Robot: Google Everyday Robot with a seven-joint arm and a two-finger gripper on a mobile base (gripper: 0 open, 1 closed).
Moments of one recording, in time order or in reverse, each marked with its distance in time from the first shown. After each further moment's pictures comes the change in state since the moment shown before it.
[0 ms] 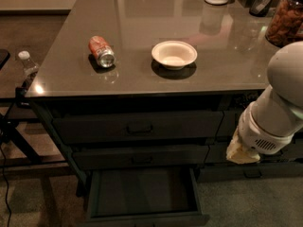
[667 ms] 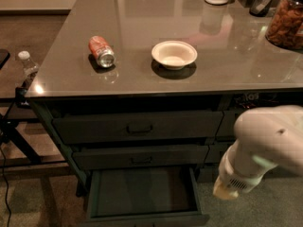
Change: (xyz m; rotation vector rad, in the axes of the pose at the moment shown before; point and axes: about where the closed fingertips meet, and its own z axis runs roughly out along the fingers) arm 0.018 0.042 0.114 -0.100 0.044 0.100
